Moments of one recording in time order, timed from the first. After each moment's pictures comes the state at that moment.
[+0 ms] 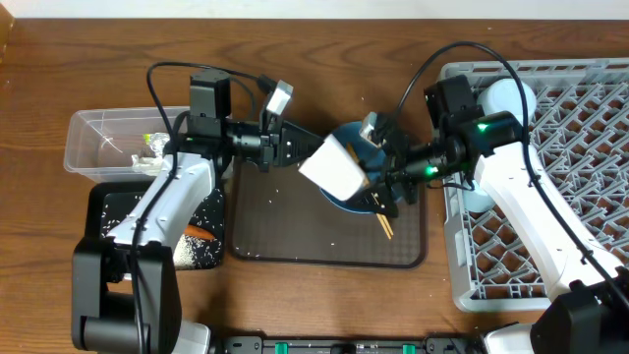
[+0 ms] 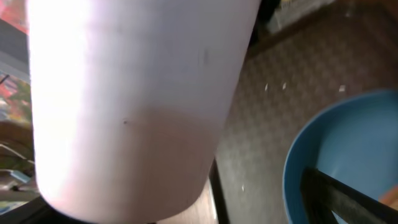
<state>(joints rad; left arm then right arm) -0.14 1.65 1.04 -0.06 1.51 -0.04 0.31 1.60 1.31 -1.03 -0.99 -0.56</state>
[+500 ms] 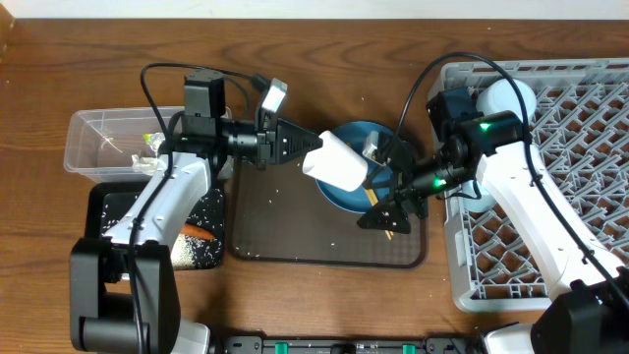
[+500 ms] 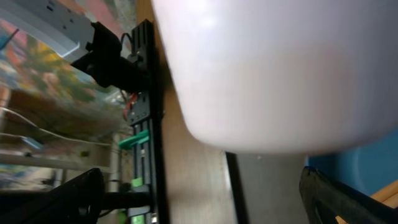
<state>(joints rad) -0.11 1.65 1.04 -0.08 1.47 -0.04 0.30 1.60 1.31 -1.20 -0.97 -0.79</state>
